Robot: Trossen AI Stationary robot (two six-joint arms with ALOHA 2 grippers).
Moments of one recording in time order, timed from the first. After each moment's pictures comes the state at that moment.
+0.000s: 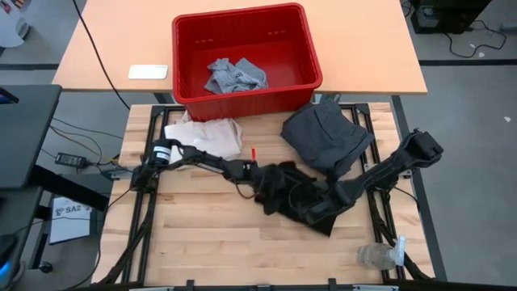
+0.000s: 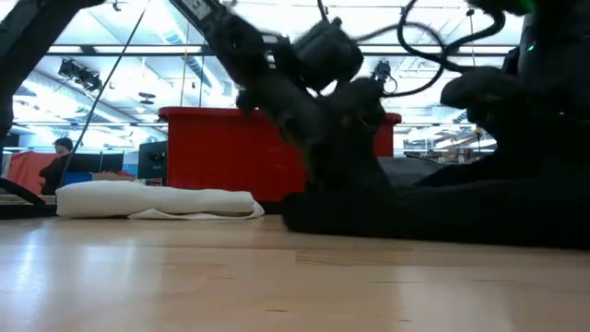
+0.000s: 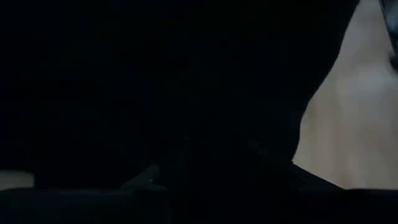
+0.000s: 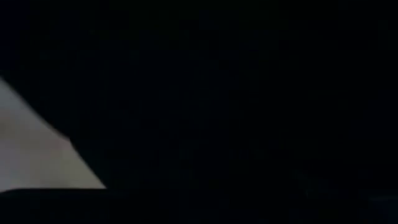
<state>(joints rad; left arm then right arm) -0.04 2.13 1.34 -0.05 0.26 -0.34 0.46 1.56 0.88 -0.72 0.08 1.82</state>
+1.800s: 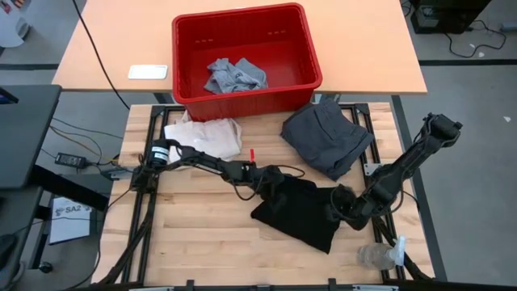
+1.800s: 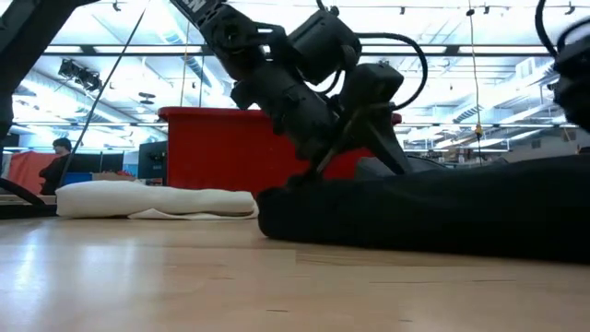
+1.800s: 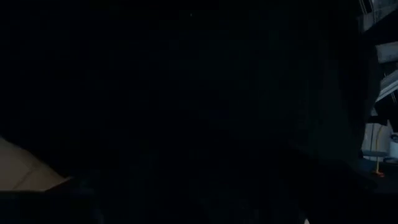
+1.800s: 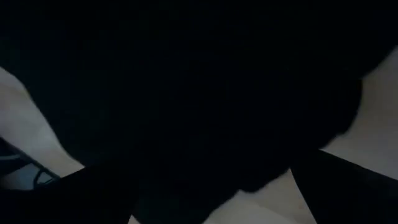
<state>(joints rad) -0.04 2.10 1.34 -0.02 0.23 -0.83 0.76 1.12 0.48 -0.47 0.19 2.18</state>
